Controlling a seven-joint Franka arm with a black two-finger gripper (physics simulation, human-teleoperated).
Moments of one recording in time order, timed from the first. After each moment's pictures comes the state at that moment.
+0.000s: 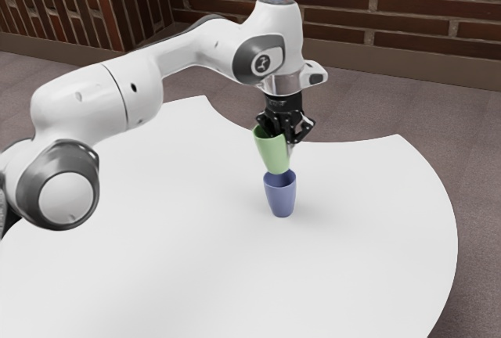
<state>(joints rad) -0.10 0.82 -0.34 -0.89 0.26 1.67 -0.40</state>
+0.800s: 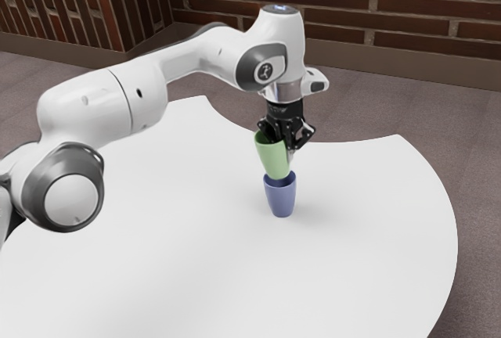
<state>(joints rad) -0.10 0.85 -0.34 -0.89 0.27 1.68 -0.39</state>
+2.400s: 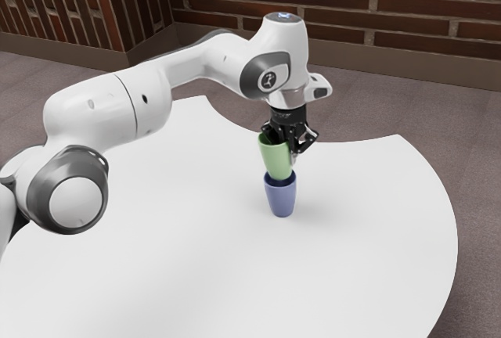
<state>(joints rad) -0.11 0.87 -0.35 -0.89 0.29 1.72 -0.39</state>
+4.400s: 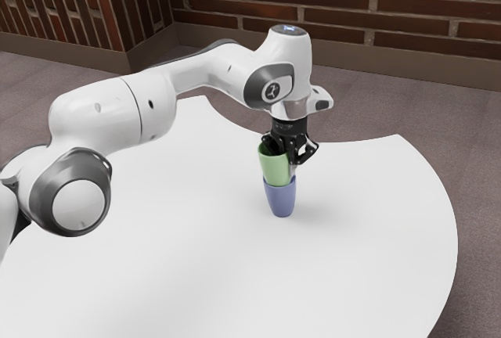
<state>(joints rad) -0.12 0.87 -0.32 -0.93 0.28 1.73 -0.41</state>
